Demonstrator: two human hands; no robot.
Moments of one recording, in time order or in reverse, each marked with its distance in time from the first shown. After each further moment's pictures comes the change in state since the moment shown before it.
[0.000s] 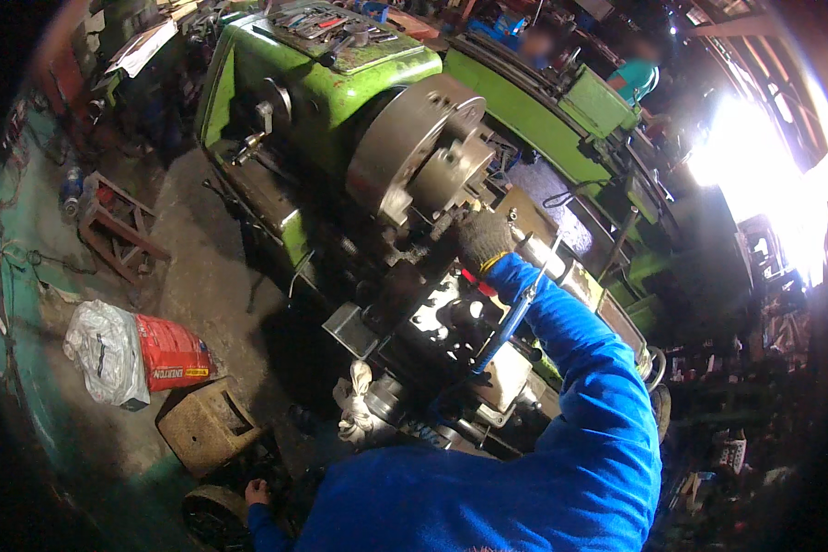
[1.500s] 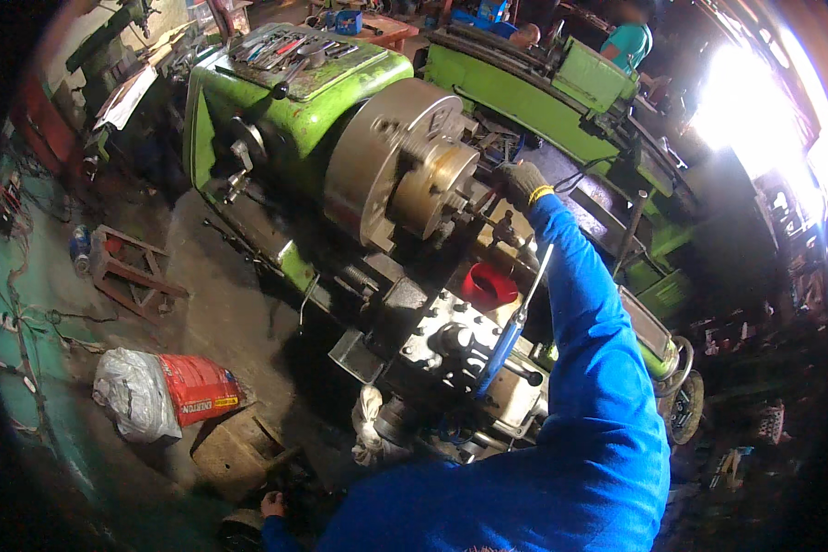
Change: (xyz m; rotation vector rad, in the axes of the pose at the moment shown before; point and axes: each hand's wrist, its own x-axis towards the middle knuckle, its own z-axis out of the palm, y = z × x) left_hand 0.019 0.051 -0.032 0.207 -0.030 0.173; right_hand 0.106 0.180 0.044 0.191 0.159 -0.163
